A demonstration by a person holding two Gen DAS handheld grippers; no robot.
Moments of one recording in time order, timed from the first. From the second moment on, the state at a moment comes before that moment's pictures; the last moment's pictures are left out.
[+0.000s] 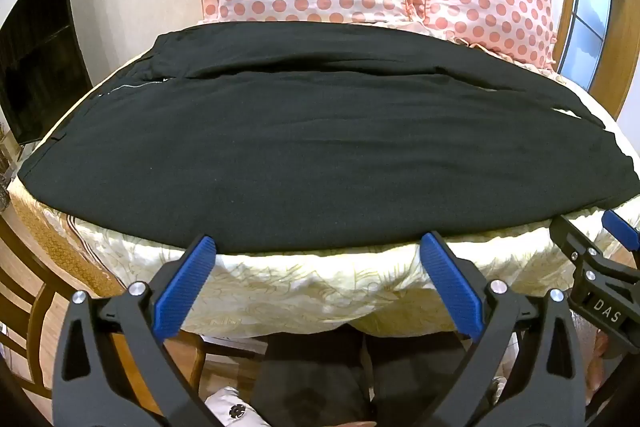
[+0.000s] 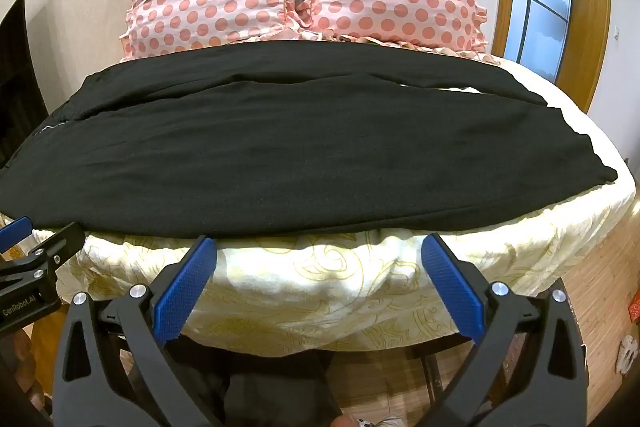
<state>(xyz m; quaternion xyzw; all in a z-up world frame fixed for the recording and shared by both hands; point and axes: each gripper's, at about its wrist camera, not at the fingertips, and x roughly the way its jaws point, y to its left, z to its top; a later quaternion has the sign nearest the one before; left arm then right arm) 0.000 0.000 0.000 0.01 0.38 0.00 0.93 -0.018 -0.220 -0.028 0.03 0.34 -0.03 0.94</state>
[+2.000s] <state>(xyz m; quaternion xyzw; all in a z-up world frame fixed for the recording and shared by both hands) 0.000 0.000 0.000 0.01 0.38 0.00 0.93 -0.017 -0.219 -0.028 0.03 0.34 -0.03 0.94</state>
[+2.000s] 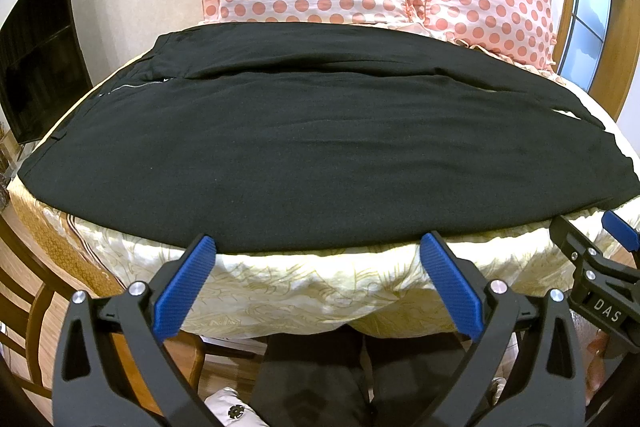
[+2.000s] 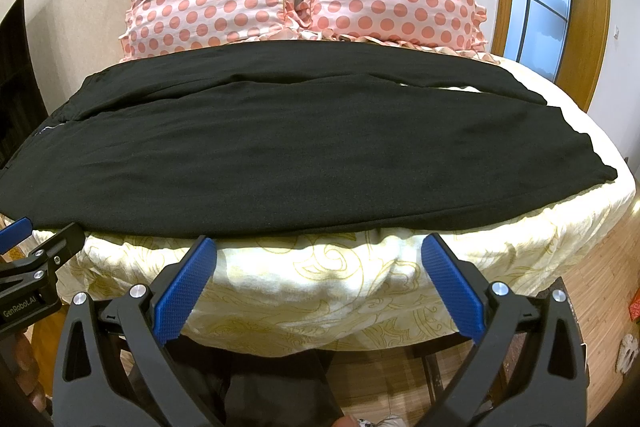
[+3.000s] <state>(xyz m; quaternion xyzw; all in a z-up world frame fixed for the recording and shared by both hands) 0.000 0.000 0.000 0.01 0.38 0.00 0.93 -0.014 -0.222 -0.028 0.03 0.34 -0.03 0.94</state>
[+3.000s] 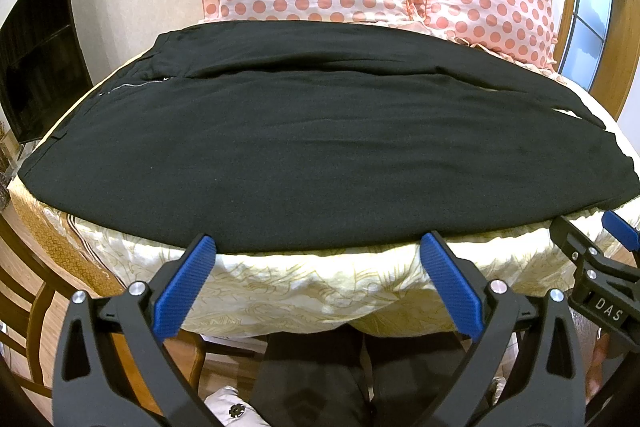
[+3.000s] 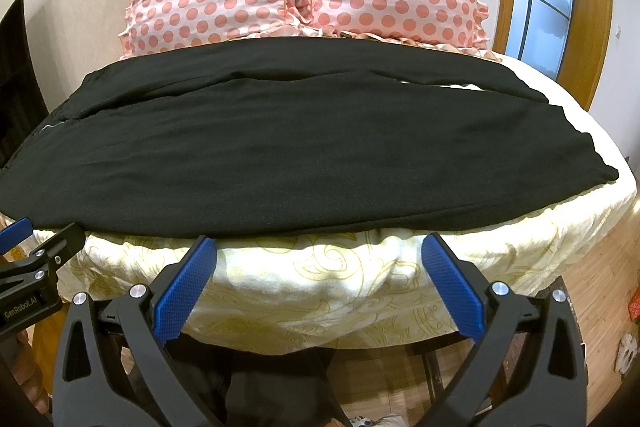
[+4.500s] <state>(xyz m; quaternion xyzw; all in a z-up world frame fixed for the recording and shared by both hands) 0.148 -0.036 0.063 0.05 0.36 0.04 0.93 0.258 -0.511 0.042 0.13 0.39 -0.24 0.88</state>
